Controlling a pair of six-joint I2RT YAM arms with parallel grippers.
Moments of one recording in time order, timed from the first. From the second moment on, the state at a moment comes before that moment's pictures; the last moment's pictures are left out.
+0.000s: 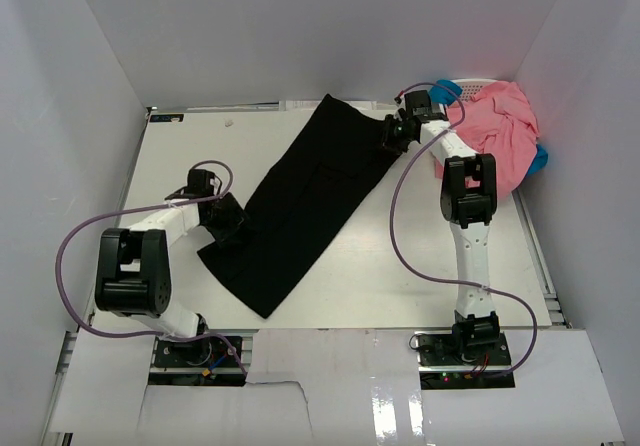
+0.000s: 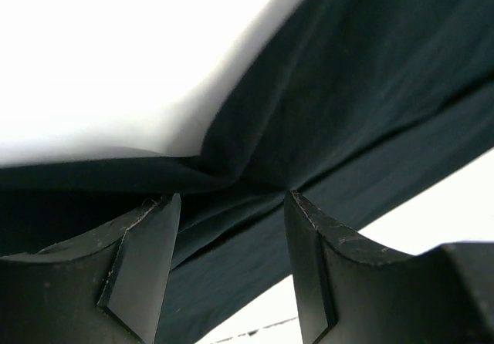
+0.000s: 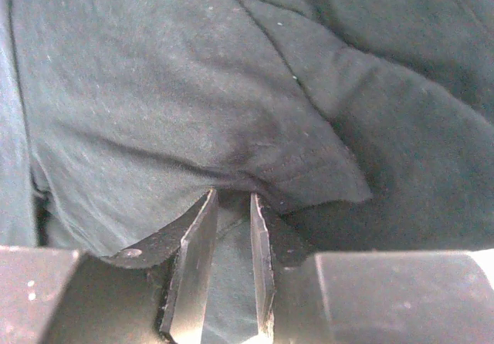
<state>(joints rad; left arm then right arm) -0.04 1.56 0.85 -0.44 0.29 -0.70 0.18 2.46 2.07 -0.52 -0.39 0.33</state>
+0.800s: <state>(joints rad) -0.55 1.26 0.58 -0.42 0.40 -1.11 0.15 2.65 2.27 -0.40 -0.64 0.51</state>
